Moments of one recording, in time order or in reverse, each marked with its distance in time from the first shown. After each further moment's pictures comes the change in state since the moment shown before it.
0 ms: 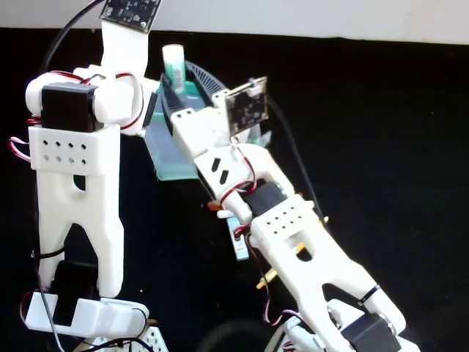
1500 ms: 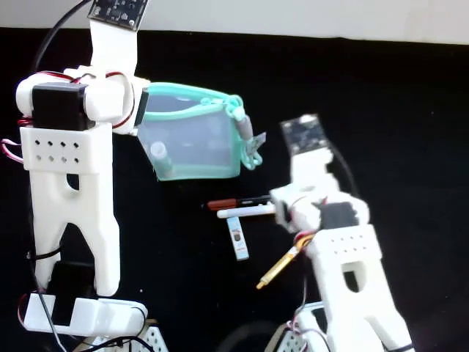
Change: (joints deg) left arm -2.6 0.0 0.3 0.0 0.0; right arm 23.0 -20.8 15.7 63.1 11.5
